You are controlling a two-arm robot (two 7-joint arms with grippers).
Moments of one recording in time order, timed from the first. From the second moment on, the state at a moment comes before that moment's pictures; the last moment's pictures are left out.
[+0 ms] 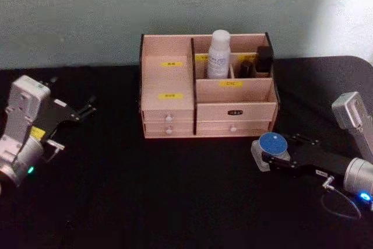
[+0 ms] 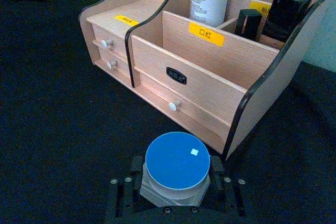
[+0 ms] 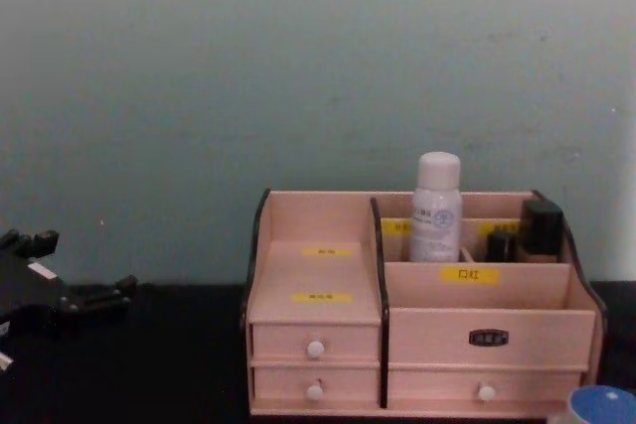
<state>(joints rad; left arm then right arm) -0.20 0.60 0.45 -1.41 -0.25 -0.12 0.03 0.10 0.64 -0.35 -1.49 0.45 0.15 0.51</state>
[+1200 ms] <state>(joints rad) -0.20 0.60 0.45 -1.41 -0.25 -0.12 0.03 0.09 0.66 -0.34 -1.50 0.47 0.15 0.55</state>
